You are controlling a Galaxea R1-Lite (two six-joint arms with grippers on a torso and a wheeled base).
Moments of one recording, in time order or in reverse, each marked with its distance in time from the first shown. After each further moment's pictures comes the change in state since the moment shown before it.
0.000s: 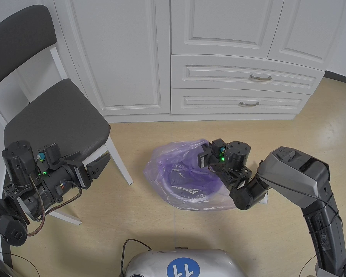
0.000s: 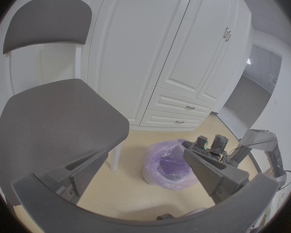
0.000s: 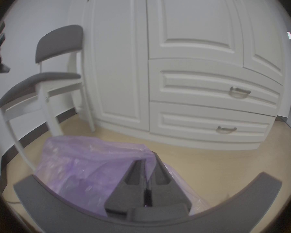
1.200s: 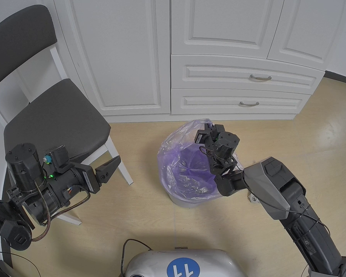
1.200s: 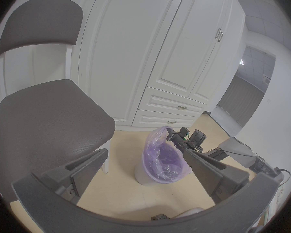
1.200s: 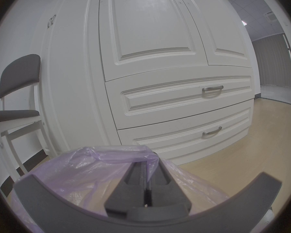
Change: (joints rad) left arm -0.077 0.013 0.005 -0.038 0.013 0.000; right arm -0.017 0.287 -0.671 0.120 -0.247 0.187
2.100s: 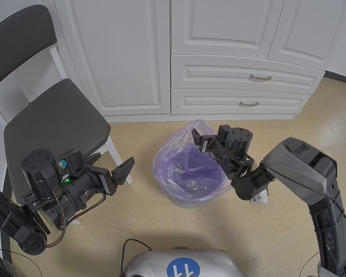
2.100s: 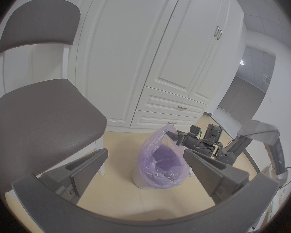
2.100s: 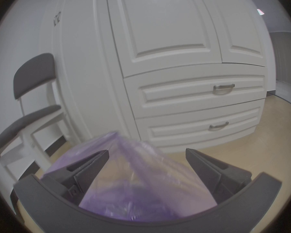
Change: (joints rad) left arm -0.093 0.117 -0.006 -0.136 0.106 -0.003; right arm 0.016 -0.343 0.585 -0.031 0.145 0.027
